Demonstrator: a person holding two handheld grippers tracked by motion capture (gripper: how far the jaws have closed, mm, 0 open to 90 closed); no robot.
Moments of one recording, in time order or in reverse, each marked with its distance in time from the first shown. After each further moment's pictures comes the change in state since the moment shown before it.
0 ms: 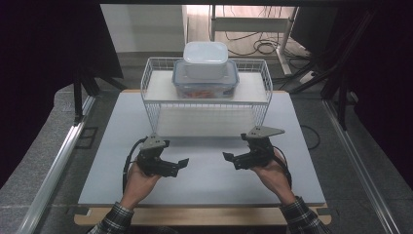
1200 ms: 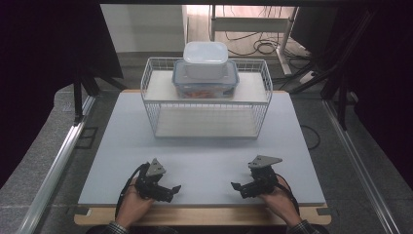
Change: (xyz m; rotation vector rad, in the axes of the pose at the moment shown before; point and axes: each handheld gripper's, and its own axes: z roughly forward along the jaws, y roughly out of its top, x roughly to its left) left arm -0.001 -0.079 0.018 0.230 0.071 0.056; right arm 0.007 -0.091 0.006 0.189 -0.020 0.002
